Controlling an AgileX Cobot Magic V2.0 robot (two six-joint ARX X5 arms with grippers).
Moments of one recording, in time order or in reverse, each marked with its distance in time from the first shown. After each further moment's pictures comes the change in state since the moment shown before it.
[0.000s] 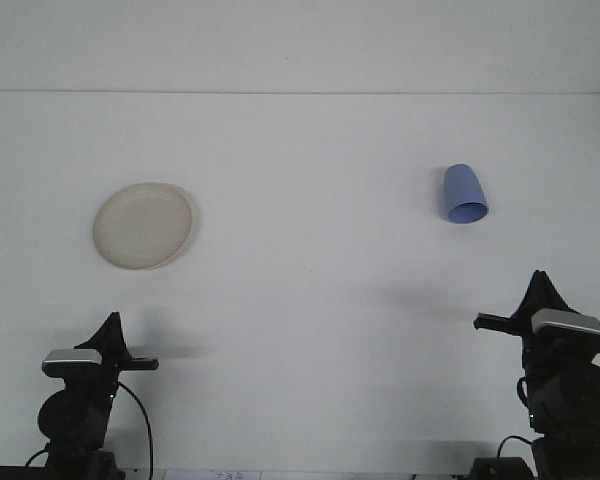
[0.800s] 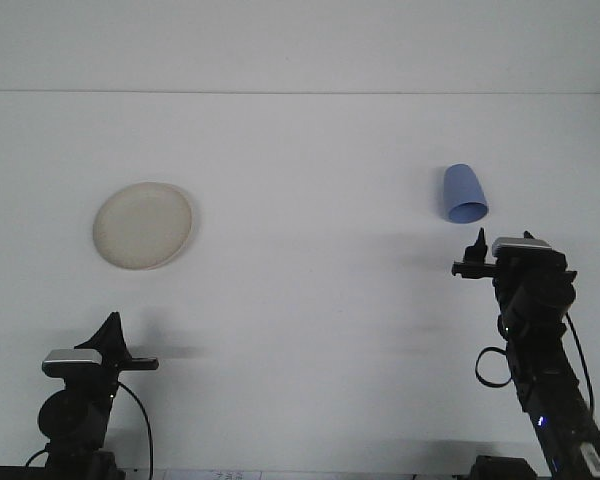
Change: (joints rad) left arm 0.000 0.000 0.000 0.000 0.000 0.000; right arm -0.099 0.613 -0.002 0.457 -0.136 -0.100
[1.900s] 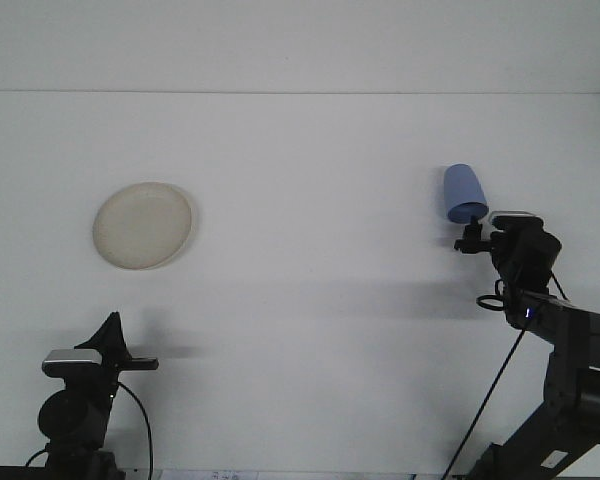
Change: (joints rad) left arm 0.000 0.000 0.000 0.000 0.000 0.000; right arm -0.171 0.752 0.200 0.390 -0.232 -0.027
